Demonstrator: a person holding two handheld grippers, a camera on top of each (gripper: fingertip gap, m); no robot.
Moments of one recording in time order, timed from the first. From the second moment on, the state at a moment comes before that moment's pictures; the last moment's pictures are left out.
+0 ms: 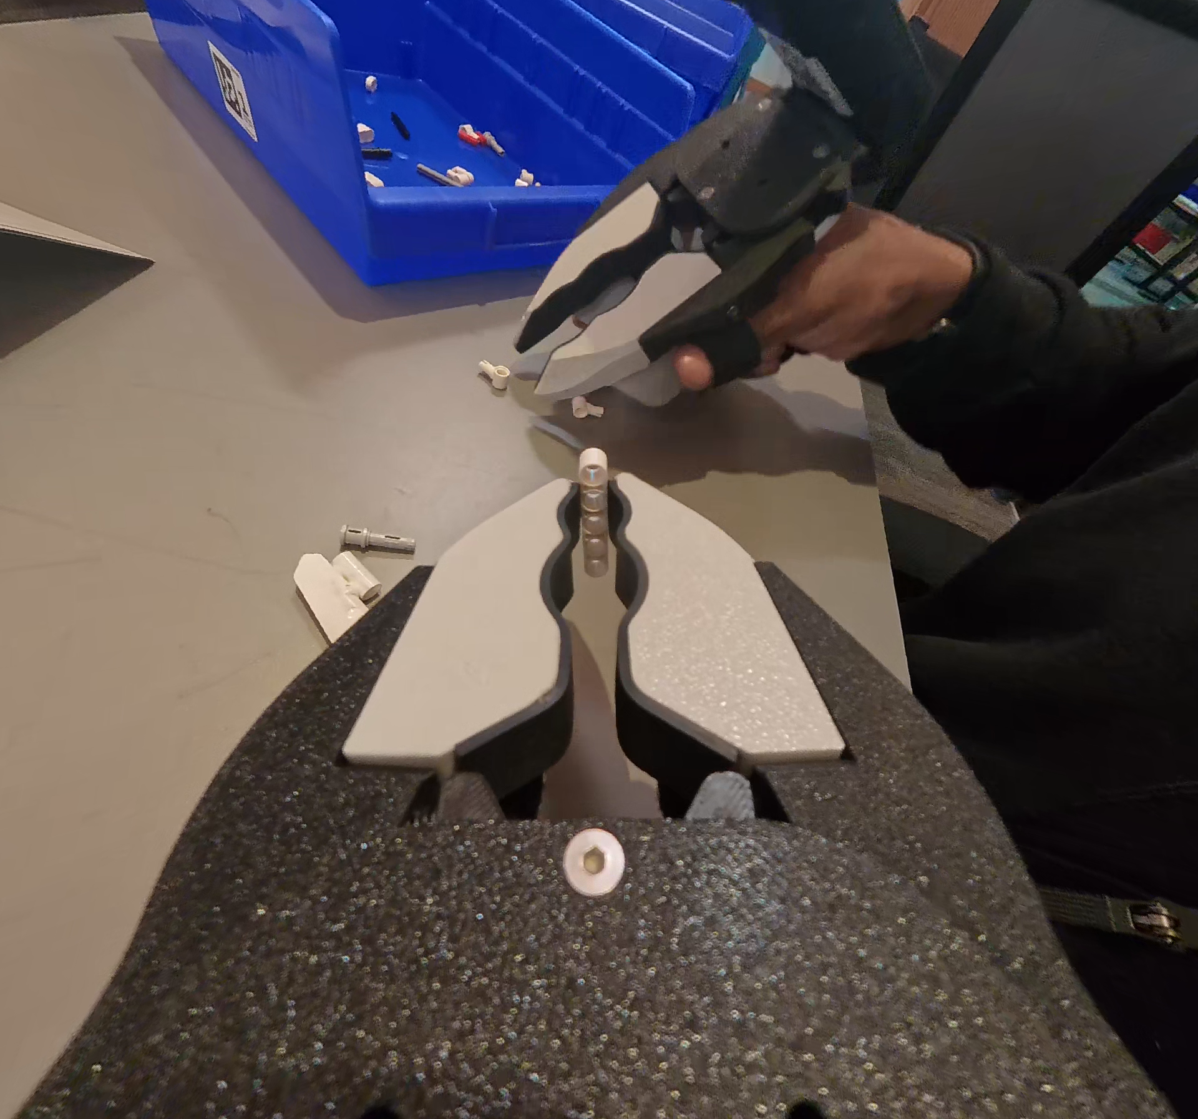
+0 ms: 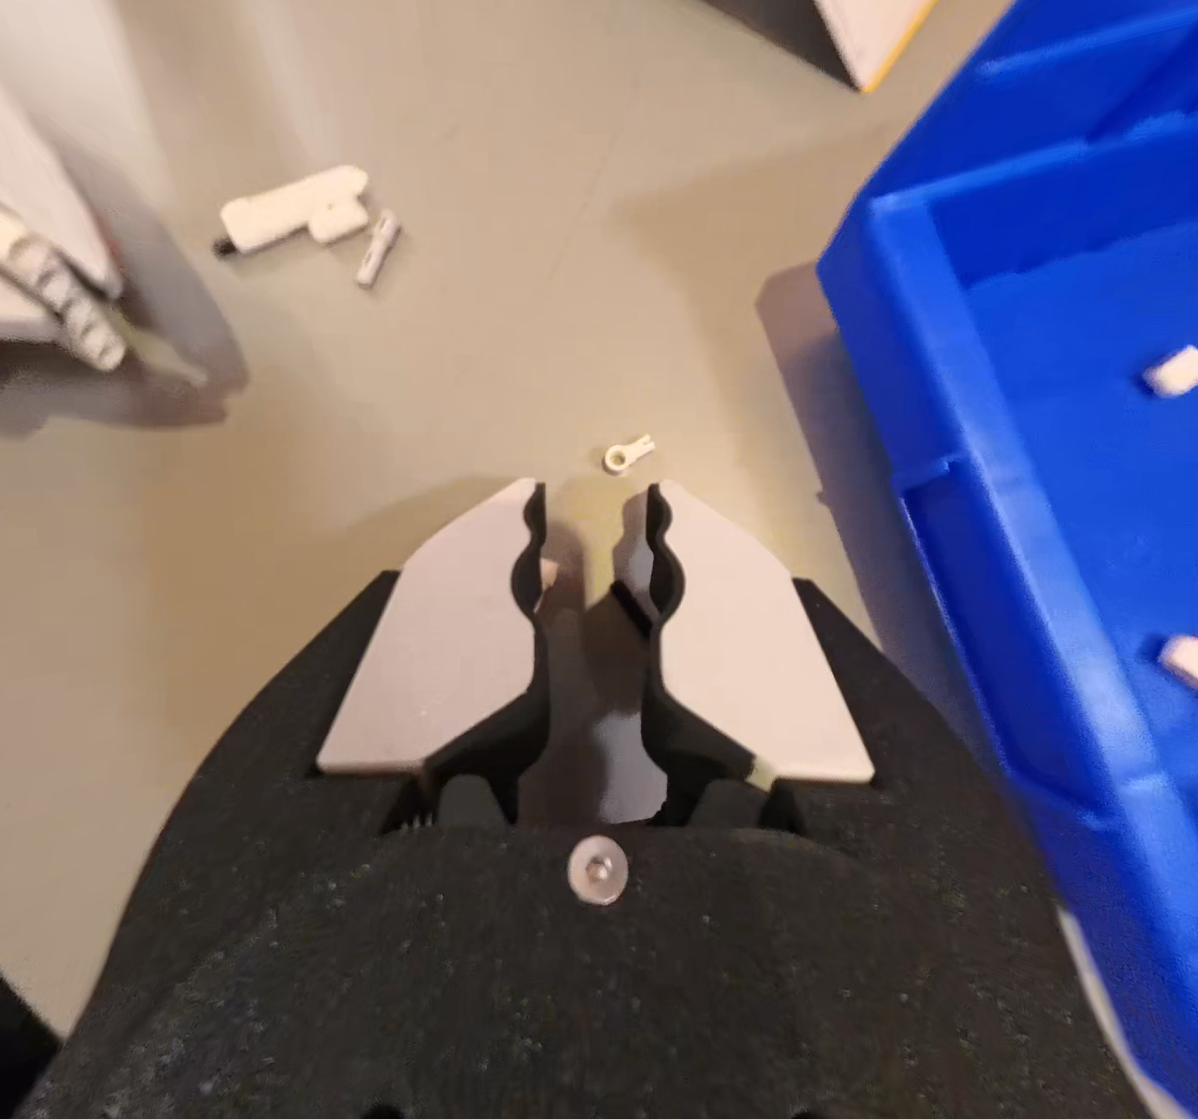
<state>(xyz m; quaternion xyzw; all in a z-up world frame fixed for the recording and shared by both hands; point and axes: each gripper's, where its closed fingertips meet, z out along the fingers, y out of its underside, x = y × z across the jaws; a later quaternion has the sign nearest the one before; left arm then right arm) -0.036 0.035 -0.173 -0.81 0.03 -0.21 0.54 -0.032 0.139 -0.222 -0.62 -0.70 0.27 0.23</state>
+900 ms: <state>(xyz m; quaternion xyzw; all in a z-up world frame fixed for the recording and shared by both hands) -0.038 0.035 -0.173 -0.81 0.03 -0.20 0.55 -0.044 0.109 -0.222 -0.52 -0.75 0.28 0.30</state>
